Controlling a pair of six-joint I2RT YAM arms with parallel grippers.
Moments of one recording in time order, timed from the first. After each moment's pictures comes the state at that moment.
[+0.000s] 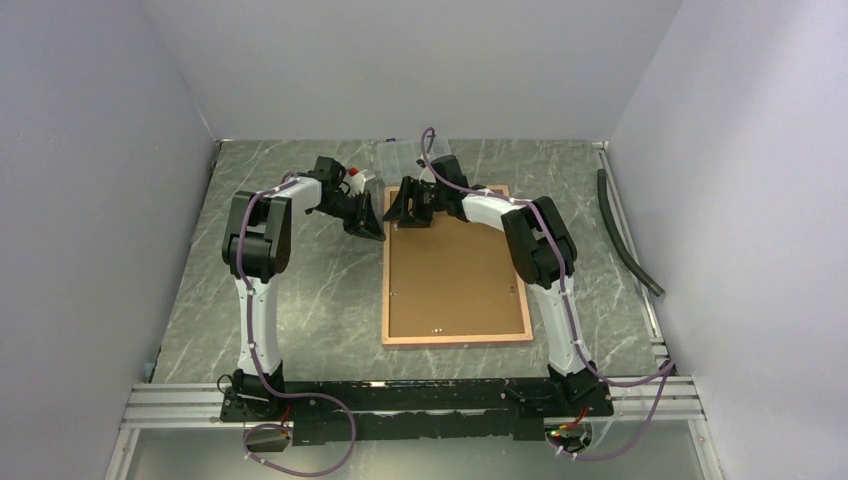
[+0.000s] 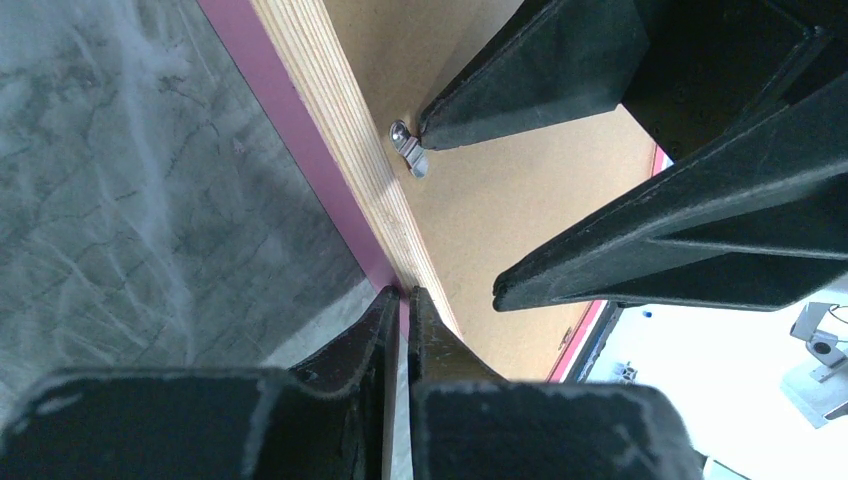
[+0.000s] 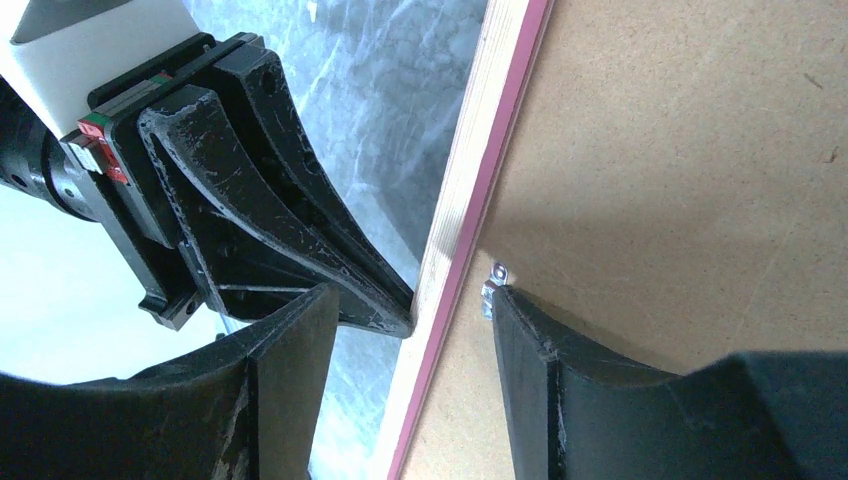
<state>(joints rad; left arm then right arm) -0.19 2.24 1.57 -0.57 0.89 -0.10 0.50 2.30 1.62 0.00 -0.65 0.71</state>
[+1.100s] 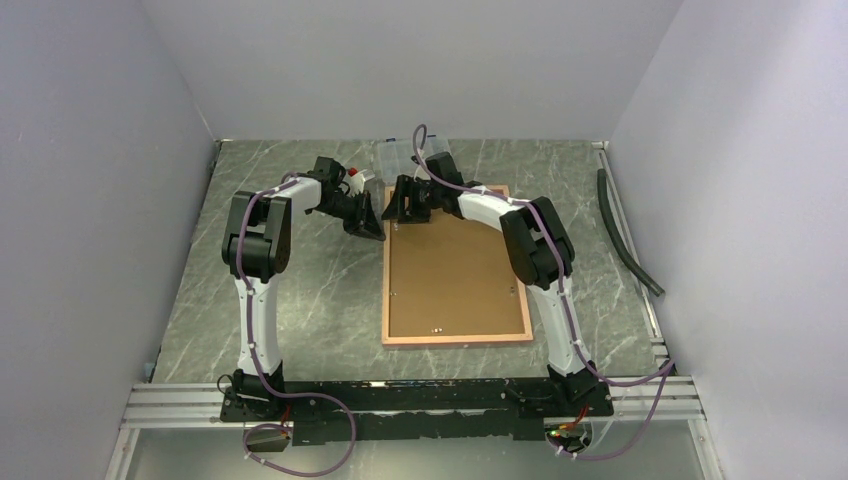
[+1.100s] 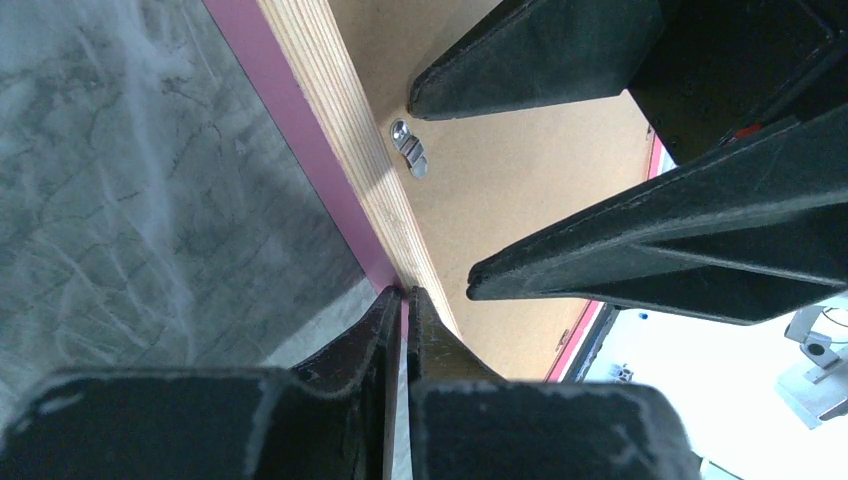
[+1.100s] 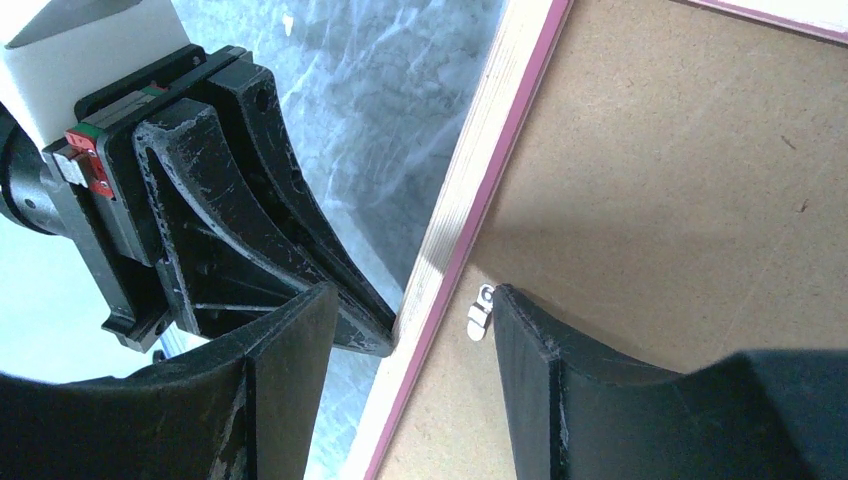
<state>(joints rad) -0.19 2.24 1.57 -0.56 0.90 -0.11 0.51 2.30 1.67 -0.06 -0.56 0.60</state>
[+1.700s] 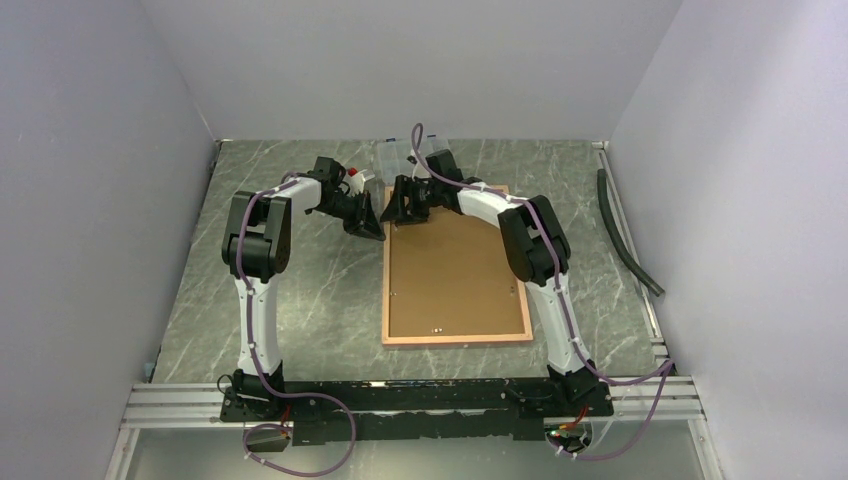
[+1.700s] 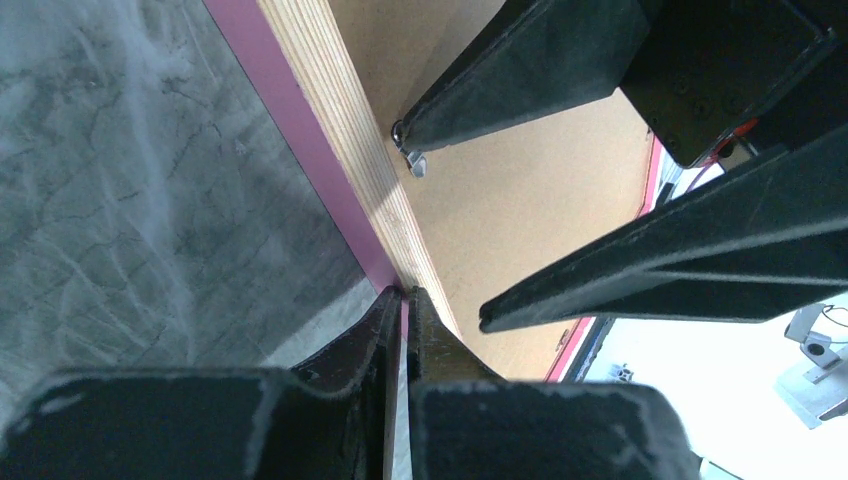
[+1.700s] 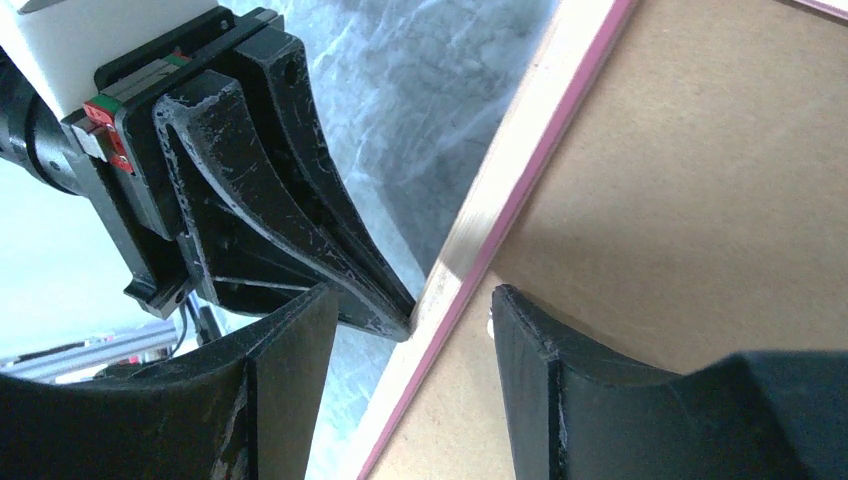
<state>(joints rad) -0.19 2.24 1.57 -0.55 0.90 -0.11 0.50 2.35 1.74 -0.13 -0.69 0.56</state>
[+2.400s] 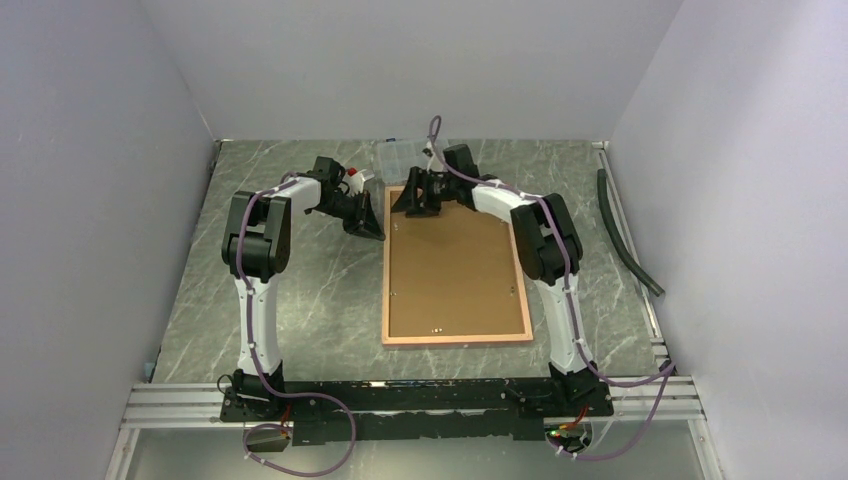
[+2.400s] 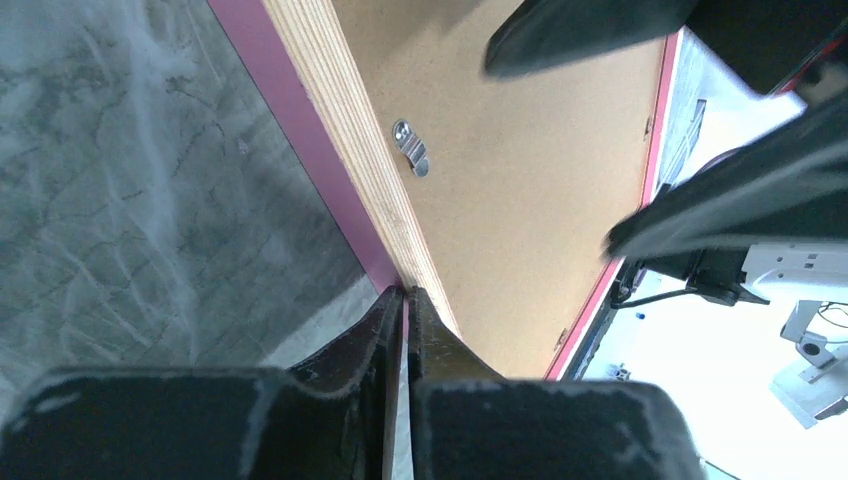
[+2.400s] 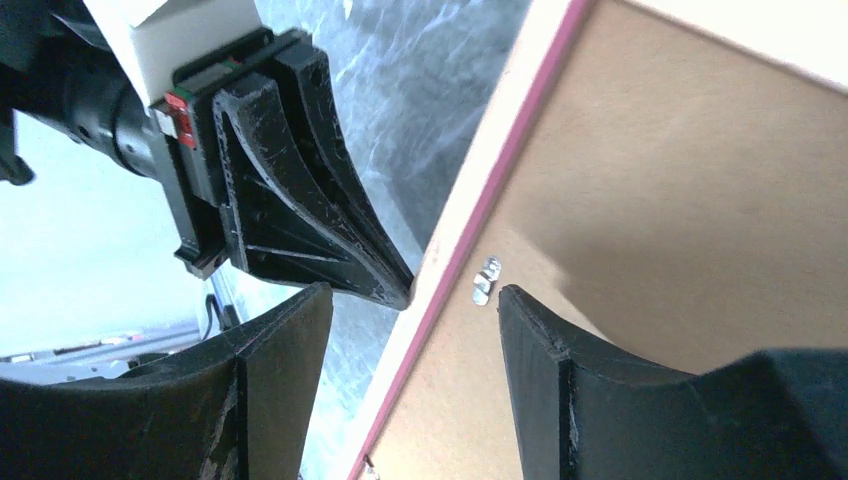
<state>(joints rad) -0.19 2.24 1.57 -0.56 0.90 -0.11 0.44 2.32 1.69 -0.07 -0.77 0.58</state>
